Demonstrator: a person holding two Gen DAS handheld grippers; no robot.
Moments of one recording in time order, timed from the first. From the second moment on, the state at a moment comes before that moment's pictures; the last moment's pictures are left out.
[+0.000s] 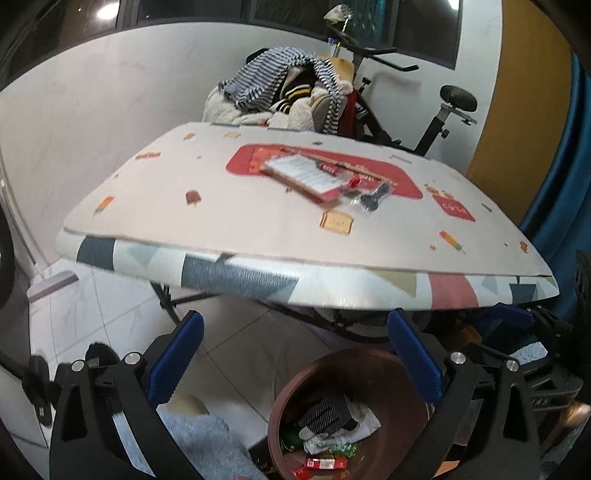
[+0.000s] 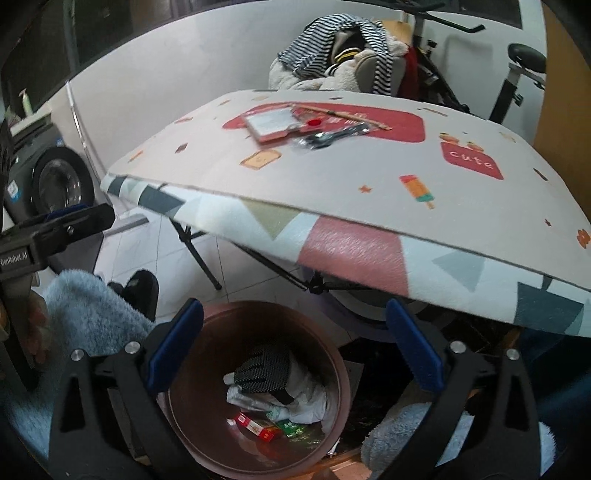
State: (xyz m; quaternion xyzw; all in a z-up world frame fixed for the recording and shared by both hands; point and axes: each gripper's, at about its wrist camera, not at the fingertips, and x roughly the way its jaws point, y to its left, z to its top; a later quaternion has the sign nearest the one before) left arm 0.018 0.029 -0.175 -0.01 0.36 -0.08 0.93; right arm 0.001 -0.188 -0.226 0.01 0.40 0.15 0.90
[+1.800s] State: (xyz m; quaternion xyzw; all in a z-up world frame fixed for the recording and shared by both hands) left arm 0.193 0.098 -0.170 -0.21 0.38 -0.13 0.89; right arm 0.273 -0.181 -0.214 0.11 0.46 -0.01 0.88
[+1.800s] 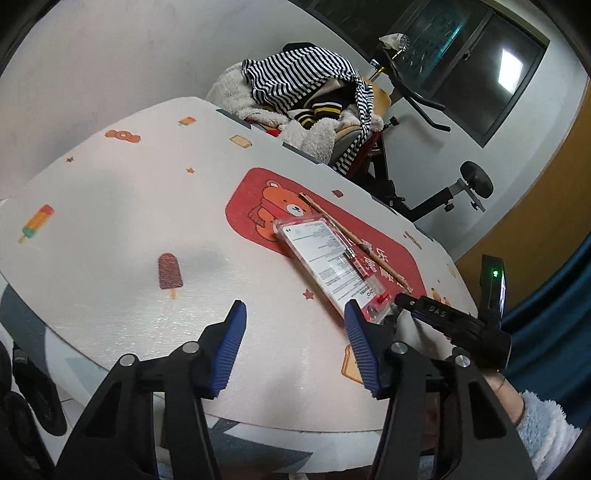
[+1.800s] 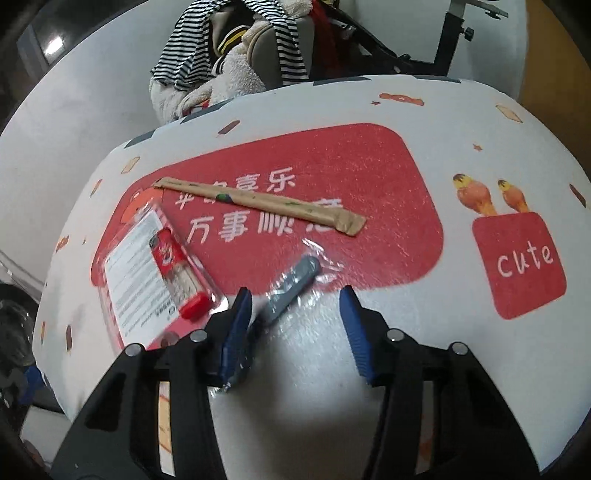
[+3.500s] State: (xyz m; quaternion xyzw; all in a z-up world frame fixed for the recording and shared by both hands) left arm 0.281 0.017 -0.121 -0.04 0.37 -0.11 0.92; right arm 0.225 -0.219 -0.203 0.18 0.39 0.05 0.90
